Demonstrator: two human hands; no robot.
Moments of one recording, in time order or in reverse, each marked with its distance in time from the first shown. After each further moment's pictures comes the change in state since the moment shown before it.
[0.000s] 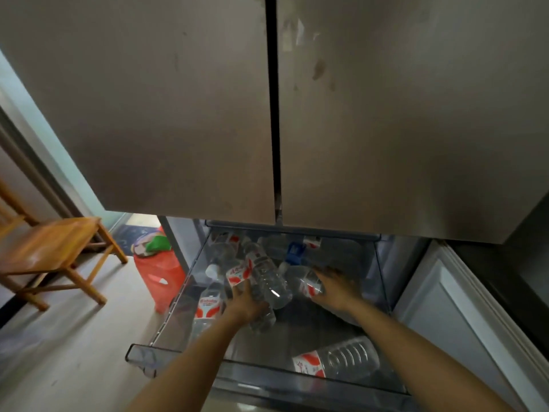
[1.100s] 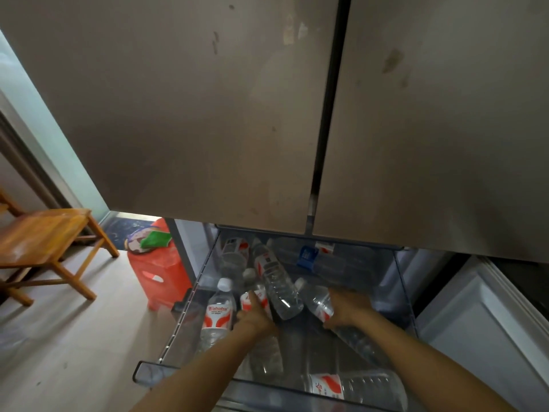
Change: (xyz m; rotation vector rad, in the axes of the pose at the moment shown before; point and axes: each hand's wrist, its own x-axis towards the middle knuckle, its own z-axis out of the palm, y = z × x) left_hand 0.015 -0.012 0.005 -0.104 -0.102 -0.168; right_hand 0.026 -0.006 0.021 -0.232 -0.172 0.131
